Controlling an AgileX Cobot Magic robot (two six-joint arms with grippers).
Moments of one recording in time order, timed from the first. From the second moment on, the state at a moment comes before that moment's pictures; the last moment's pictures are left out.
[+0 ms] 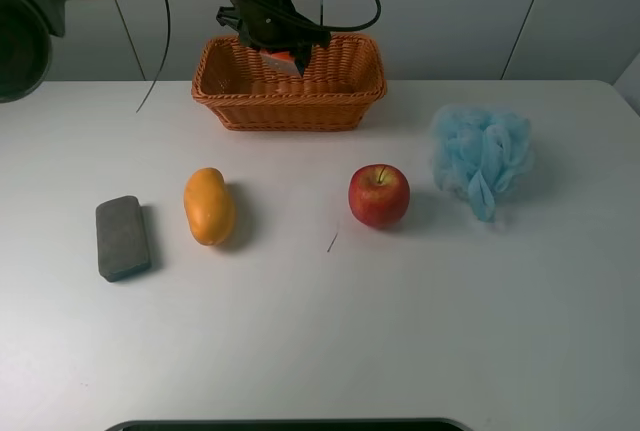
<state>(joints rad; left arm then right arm) -0.53 2.50 -2.26 0.11 0.80 -0.18 -0.06 0.00 -0.51 0.14 1.10 -0.11</state>
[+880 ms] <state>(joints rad) -0.53 2.52 -2.27 0.06 0.77 -0.20 -0.06 0.00 -0.51 0.14 1.10 -0.11</state>
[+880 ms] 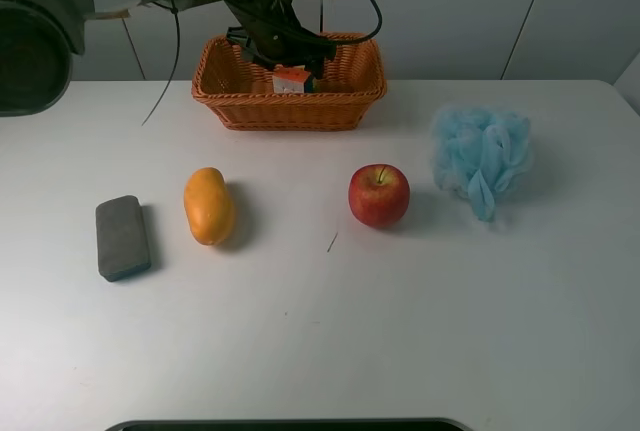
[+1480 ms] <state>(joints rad) -0.53 2.16 -2.21 0.05 1.21 -0.11 -0.06 0.00 -0.51 0.14 1.10 -0.11</state>
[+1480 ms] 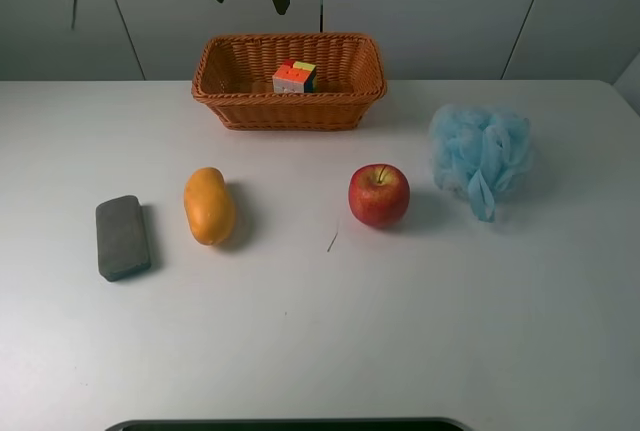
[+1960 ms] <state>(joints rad) -0.53 1.57 -1.51 0.03 1.22 -0.03 -0.06 0.00 -0.51 0.14 1.10 -0.11</state>
